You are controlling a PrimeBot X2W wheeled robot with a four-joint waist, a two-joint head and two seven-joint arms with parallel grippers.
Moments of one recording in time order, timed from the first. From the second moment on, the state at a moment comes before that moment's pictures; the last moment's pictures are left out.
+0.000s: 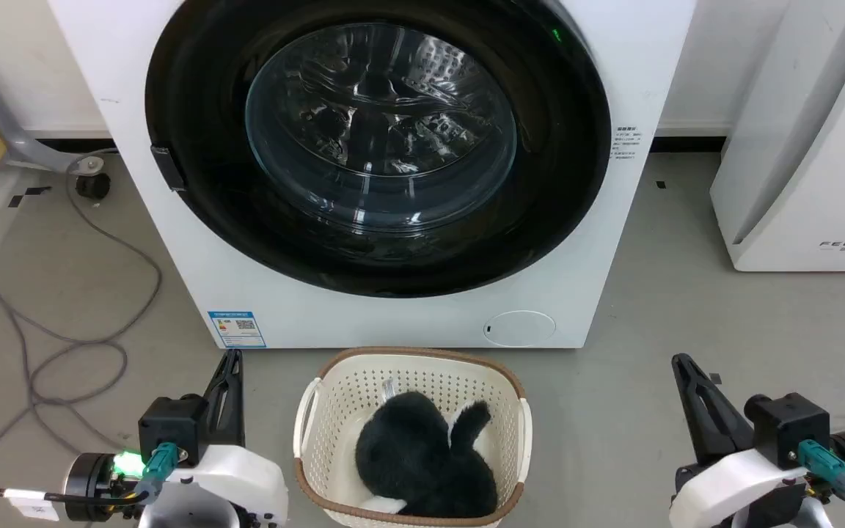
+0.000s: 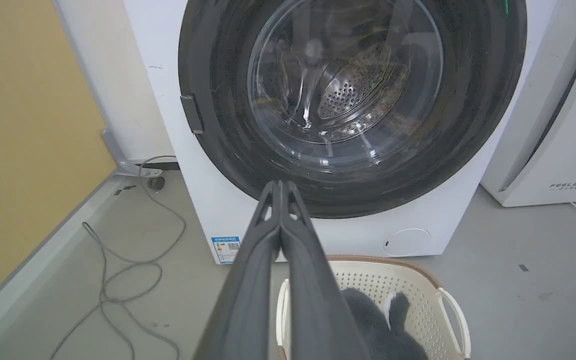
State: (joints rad) left arm -0.02 0.05 0.00 0.00 0.00 0.00 0.00; right arm 0.00 -0.05 0.00 0.00 0.01 0.13 0.00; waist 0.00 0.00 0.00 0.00
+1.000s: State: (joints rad) left arm -0.02 0.05 0.00 0.00 0.00 0.01 0.00; right arm 0.00 -0.05 0.00 0.00 0.01 0.13 0.00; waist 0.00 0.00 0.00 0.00
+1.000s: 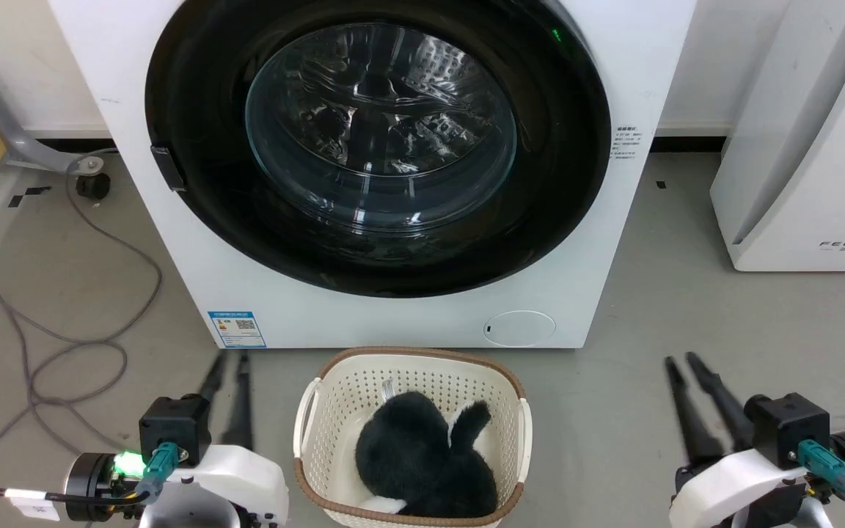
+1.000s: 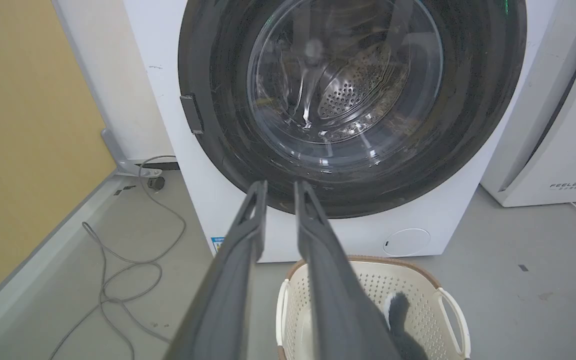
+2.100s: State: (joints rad) left arm -0.02 0.05 -0.03 0.02 -0.04 0.03 -0.06; right arm -0.01 -0.05 -0.01 0.03 0.34 0.13 -0.06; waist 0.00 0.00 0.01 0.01
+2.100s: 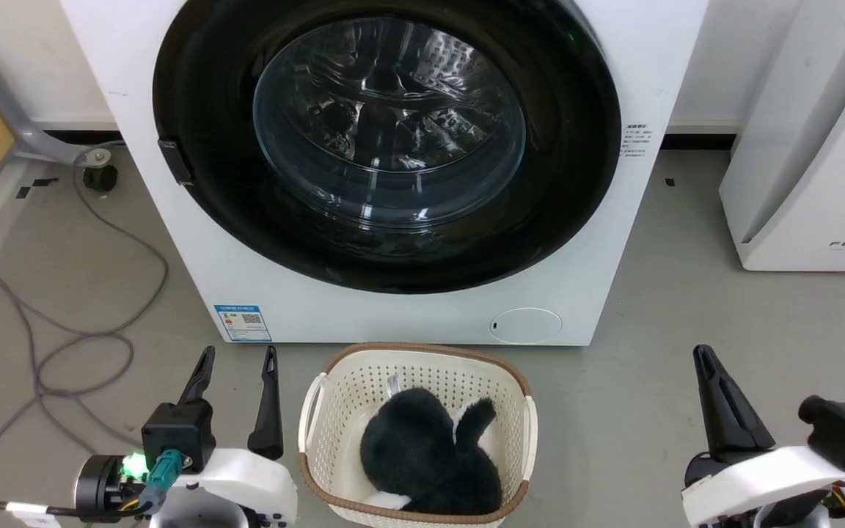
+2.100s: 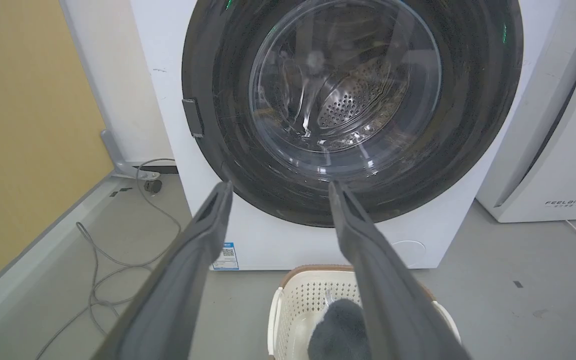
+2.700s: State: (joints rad) left arm -0.03 0.05 -0.05 0.03 -0.06 0.05 -0.09; right arm -0.04 -0.05 -0.06 0.08 0.90 0.13 0.00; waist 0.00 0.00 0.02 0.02
